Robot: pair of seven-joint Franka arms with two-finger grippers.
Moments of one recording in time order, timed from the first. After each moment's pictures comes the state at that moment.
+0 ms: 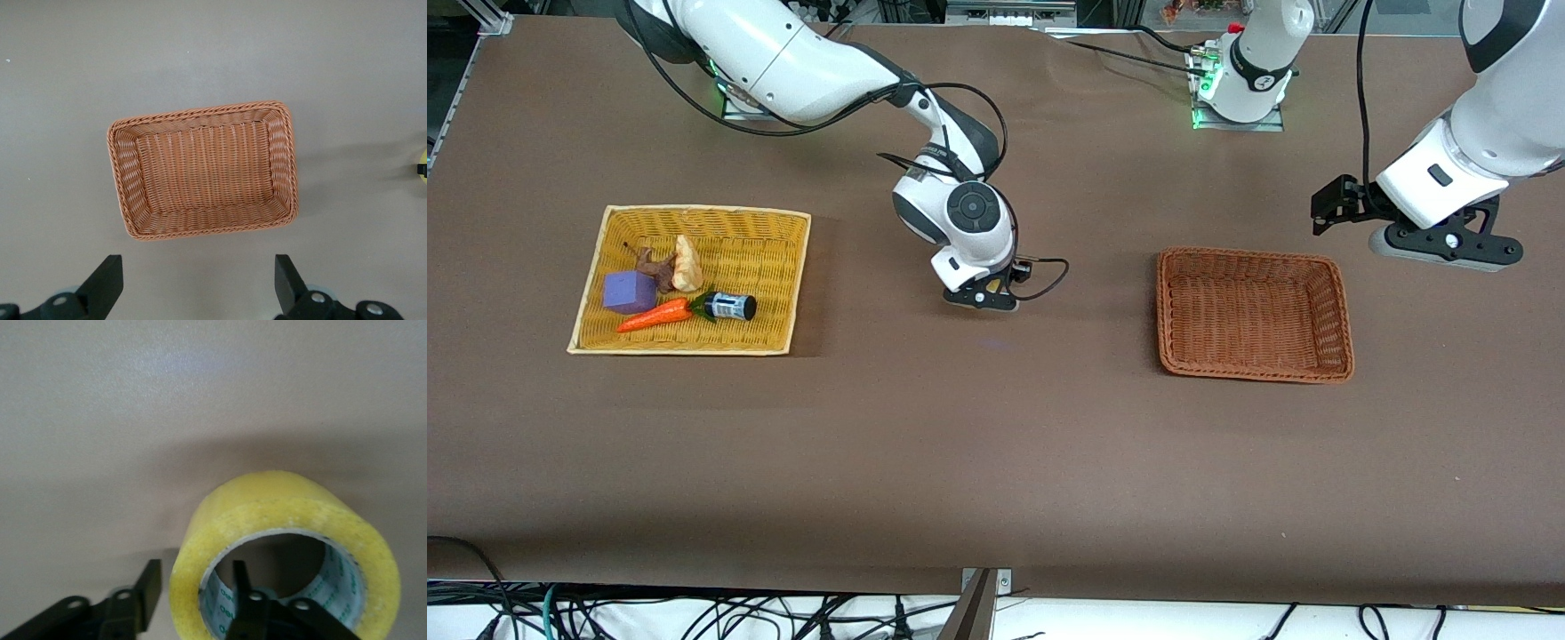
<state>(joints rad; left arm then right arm) -0.01 0.03 -0.13 -1.65 0.01 1.60 0.01 0.42 0.85 0.49 -1.54 -0.31 2.27 1.13</state>
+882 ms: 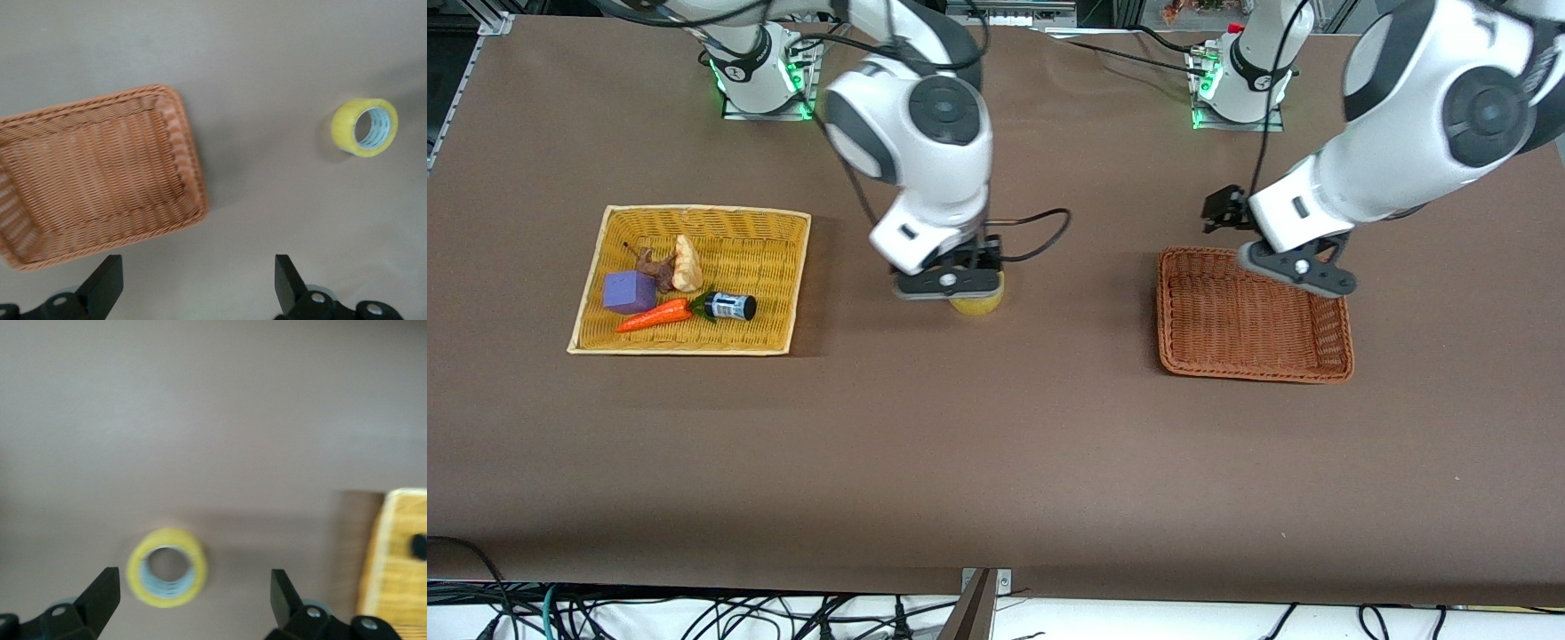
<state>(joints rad) -0.05 0.17 -0.28 -1.65 -0.14 1.66 -0.05 0.31 0.62 0.52 -1.18 -0.41 1.70 0.72</state>
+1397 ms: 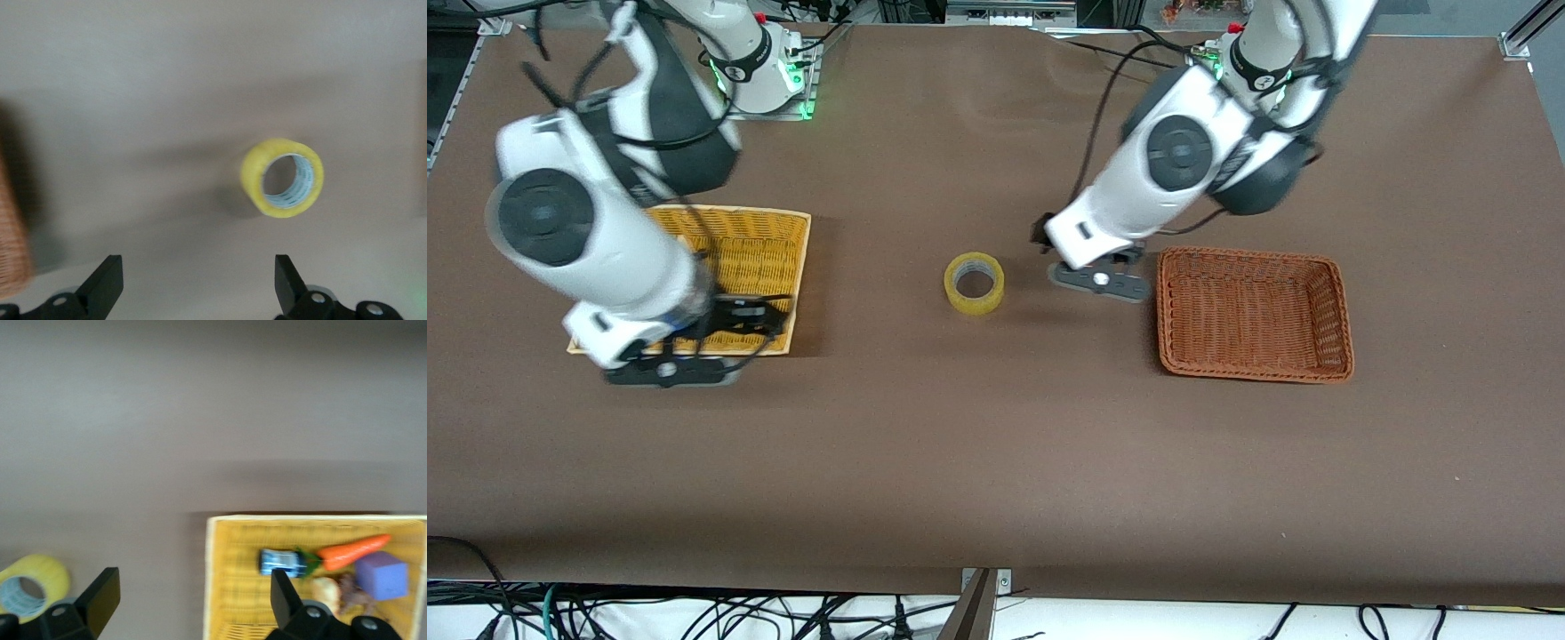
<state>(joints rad) -0.38 0.42 -0.32 -1.65 -0.12 2.02 -0.47 -0.07 0.53 0.44 -1.18 -0.25 1.61 0.35</state>
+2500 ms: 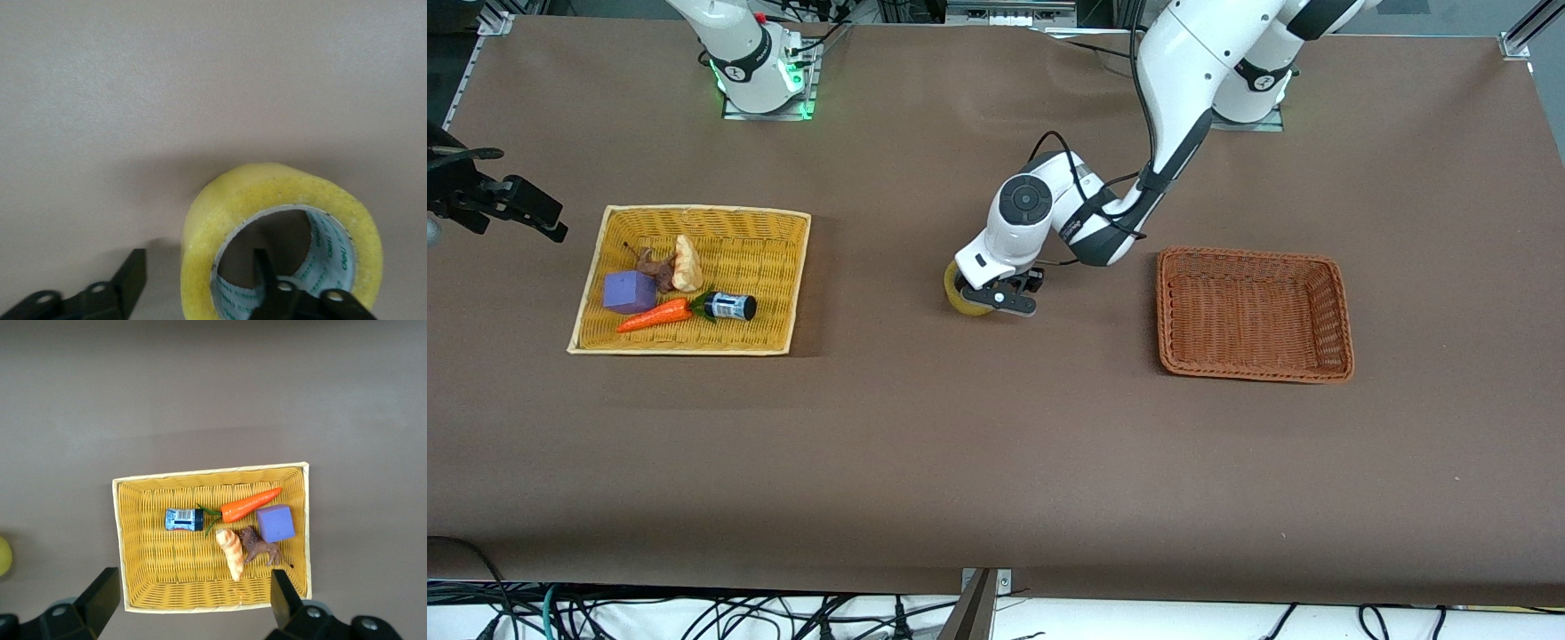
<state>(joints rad) -0.54 0.77 -0.30 -1.63 0.10 2.42 -0.66 -0.06 -0.01 0.04 -1.66 -0.04 1.71 0.07</state>
